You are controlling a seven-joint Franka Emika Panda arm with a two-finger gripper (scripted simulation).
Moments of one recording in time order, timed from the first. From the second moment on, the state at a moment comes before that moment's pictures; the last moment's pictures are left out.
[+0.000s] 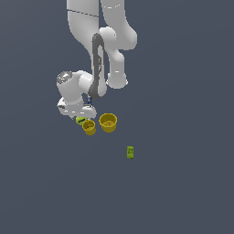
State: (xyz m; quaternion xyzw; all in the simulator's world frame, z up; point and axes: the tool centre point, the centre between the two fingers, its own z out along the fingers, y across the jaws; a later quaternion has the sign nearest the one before) arm -0.135 -0.218 0.041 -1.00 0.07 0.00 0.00
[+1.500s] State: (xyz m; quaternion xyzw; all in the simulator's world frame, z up) arm -0.132 -0.204 0.105 -1.00 0.07 0.00 0.00
